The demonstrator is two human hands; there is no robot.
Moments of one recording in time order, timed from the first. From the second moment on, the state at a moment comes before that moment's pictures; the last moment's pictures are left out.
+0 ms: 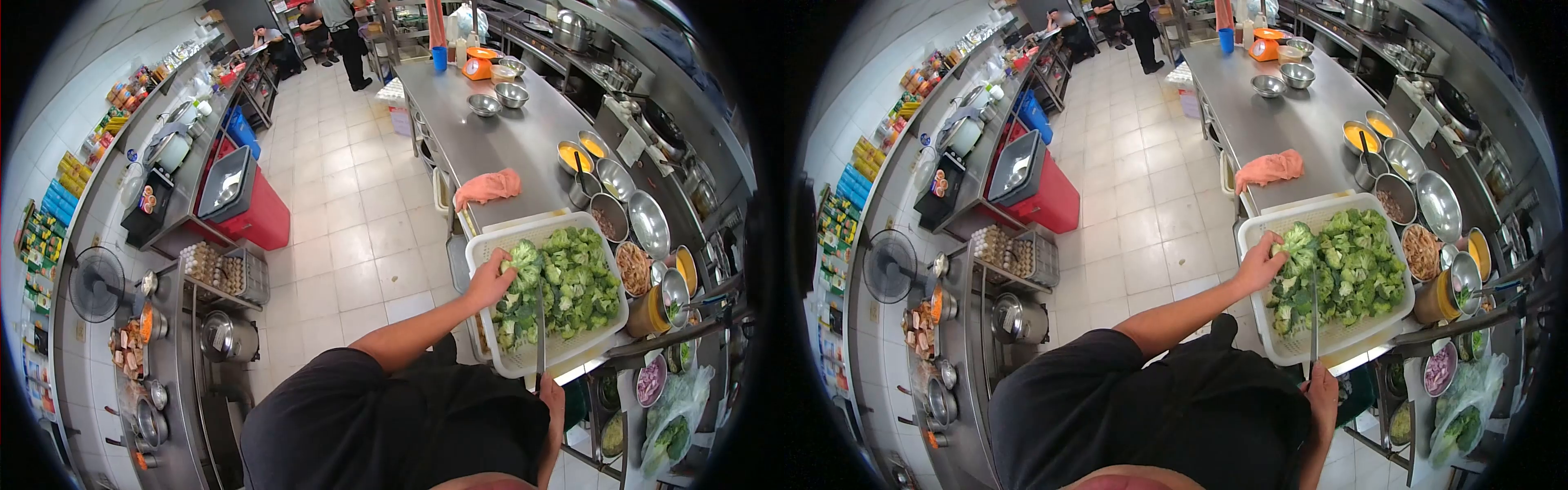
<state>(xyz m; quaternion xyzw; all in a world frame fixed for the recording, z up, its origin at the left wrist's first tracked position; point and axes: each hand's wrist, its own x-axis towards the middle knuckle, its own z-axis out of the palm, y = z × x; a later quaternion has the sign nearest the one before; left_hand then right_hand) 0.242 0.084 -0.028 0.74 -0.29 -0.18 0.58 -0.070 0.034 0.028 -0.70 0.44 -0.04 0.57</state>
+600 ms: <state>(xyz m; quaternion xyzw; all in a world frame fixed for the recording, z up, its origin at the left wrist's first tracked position) 0.255 0.085 -0.058 0.60 -0.35 -0.19 0.69 -0.058 0.050 0.057 -0.78 0.42 -0.04 0.46</state>
